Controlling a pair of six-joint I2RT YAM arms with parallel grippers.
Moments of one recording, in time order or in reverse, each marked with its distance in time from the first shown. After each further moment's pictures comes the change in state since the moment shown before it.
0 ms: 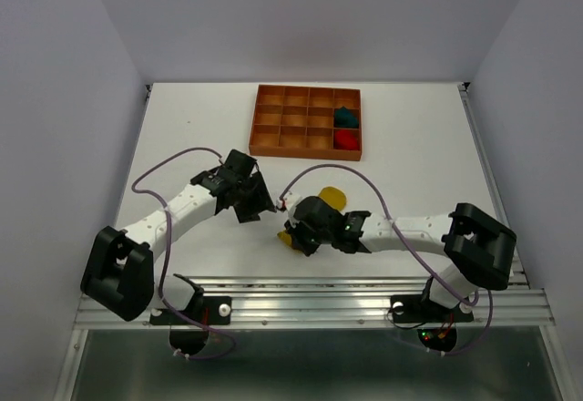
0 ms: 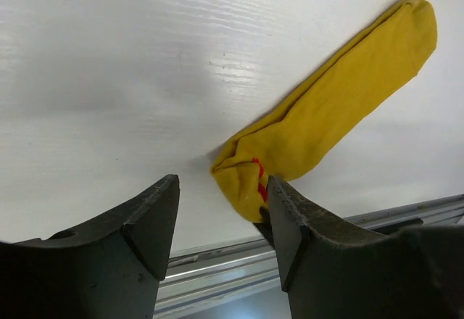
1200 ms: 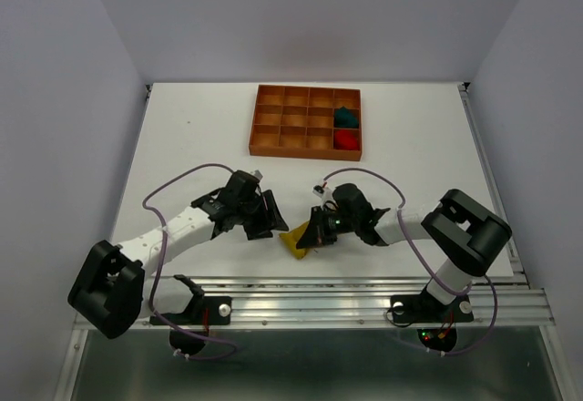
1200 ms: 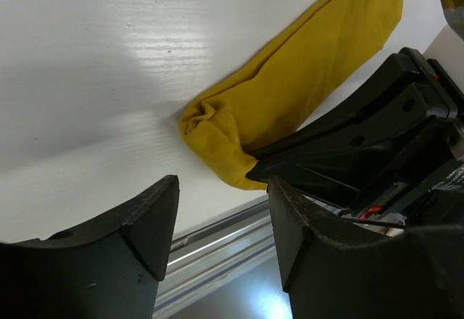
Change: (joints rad) left arm -0.064 -0.141 -0.230 0.203 0.143 -0.006; right arm -0.354 0.066 -0.281 0.506 -0.640 0.611
